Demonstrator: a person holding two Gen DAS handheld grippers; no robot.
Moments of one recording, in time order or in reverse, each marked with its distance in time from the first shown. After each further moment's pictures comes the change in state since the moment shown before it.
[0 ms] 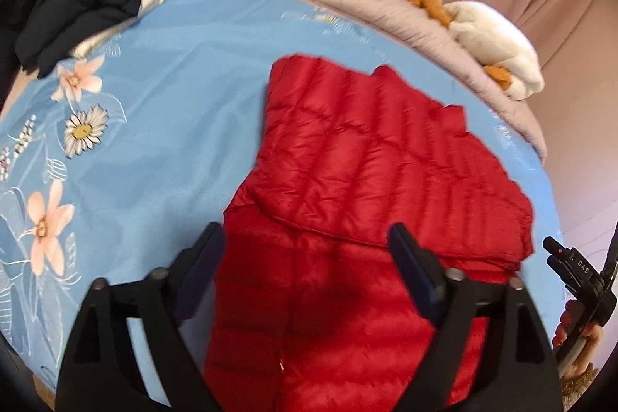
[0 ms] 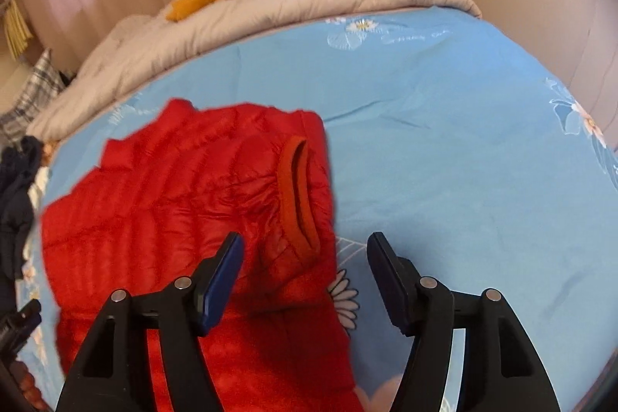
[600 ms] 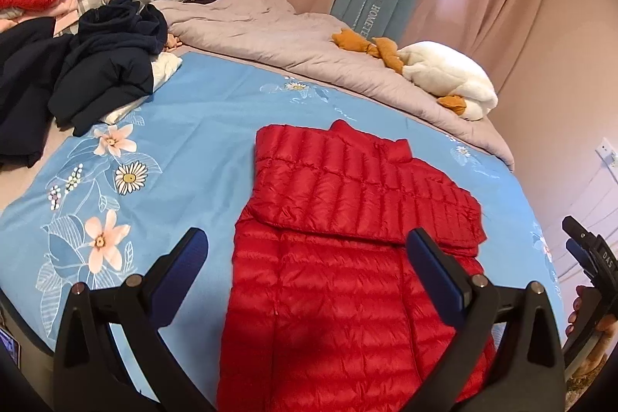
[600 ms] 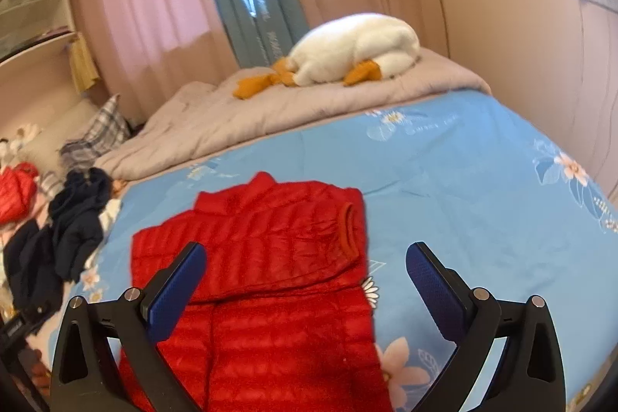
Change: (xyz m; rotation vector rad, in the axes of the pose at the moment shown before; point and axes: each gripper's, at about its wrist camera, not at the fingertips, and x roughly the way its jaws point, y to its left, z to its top) left arm -0.113 -0.023 -0.032 0.101 -0.206 -0.048; right arm -0.124 0.019 -0.027 -0.083 -0.298 0.148
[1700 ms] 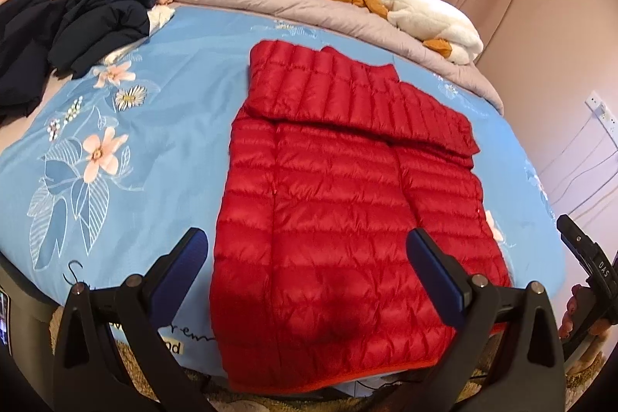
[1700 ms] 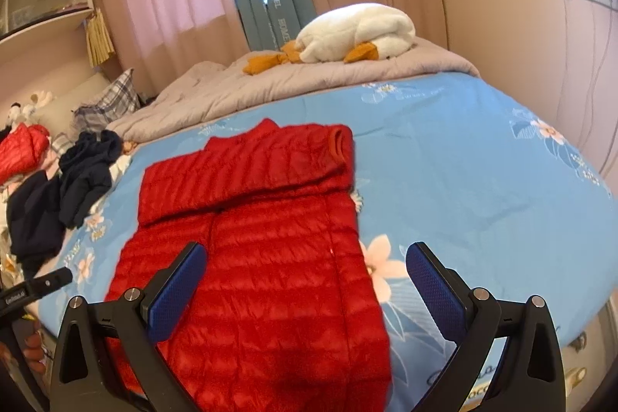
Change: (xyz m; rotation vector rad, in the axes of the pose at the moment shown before) left arm -0.015 0.005 -0.096 0.058 0.143 -0.020; right arm -0.045 -0.017 -0.094 -0.022 0.051 -0.010
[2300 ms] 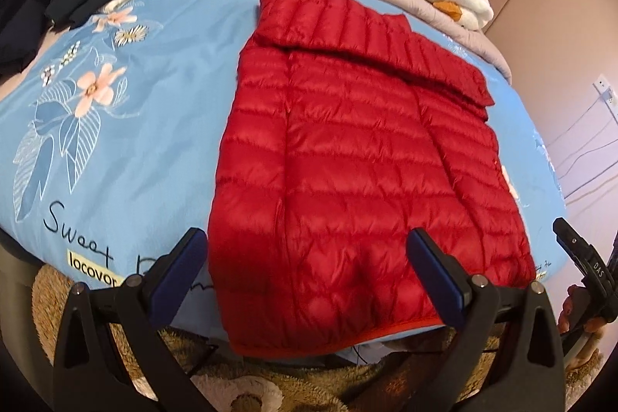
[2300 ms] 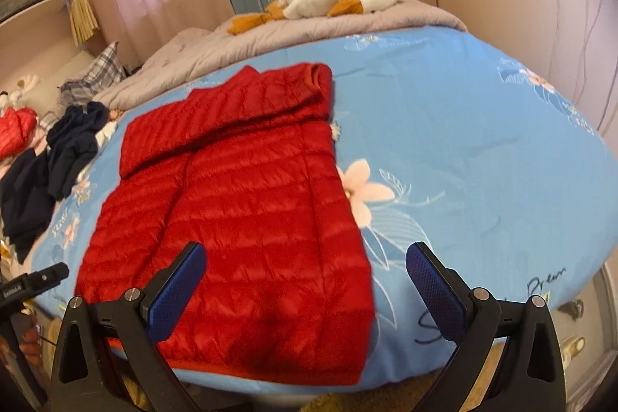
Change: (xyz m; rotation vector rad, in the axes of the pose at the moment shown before) left arm 0.025 0.016 -0.043 -0.014 0.138 0.002; right arm 0.008 -0.021 -0.047 0.036 0.138 -0.034
